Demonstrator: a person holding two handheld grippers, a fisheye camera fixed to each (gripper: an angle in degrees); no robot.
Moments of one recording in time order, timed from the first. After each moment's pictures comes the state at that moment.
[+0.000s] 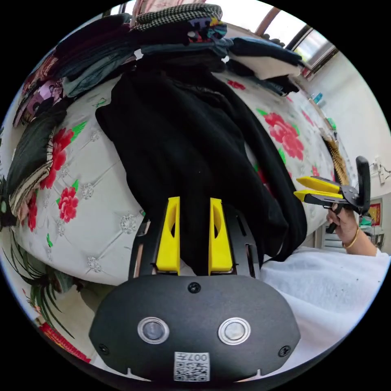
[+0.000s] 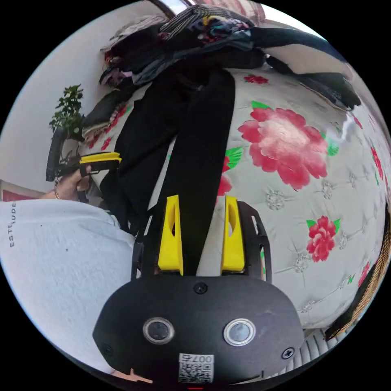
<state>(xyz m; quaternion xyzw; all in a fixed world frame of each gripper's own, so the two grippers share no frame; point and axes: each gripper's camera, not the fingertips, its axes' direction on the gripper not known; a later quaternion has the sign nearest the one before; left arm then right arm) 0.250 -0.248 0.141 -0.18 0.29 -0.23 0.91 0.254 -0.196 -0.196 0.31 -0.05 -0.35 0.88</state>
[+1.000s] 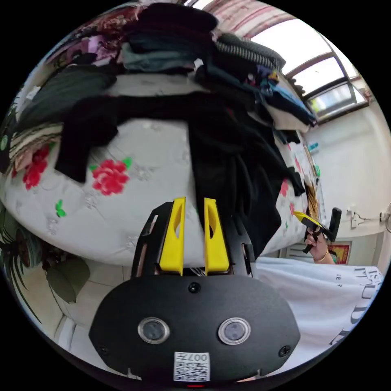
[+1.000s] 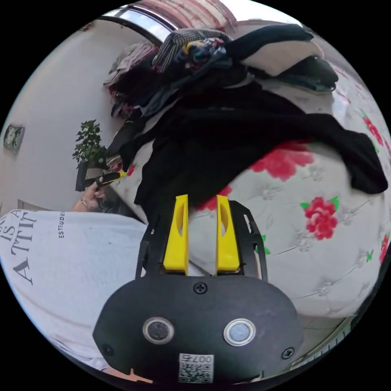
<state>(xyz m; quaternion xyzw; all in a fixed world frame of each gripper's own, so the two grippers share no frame) 0.081 -0.193 0.184 -0.17 0.36 -0.37 0.84 0.386 -0.207 -0.212 0.31 -0.20 -0.32 0.87</state>
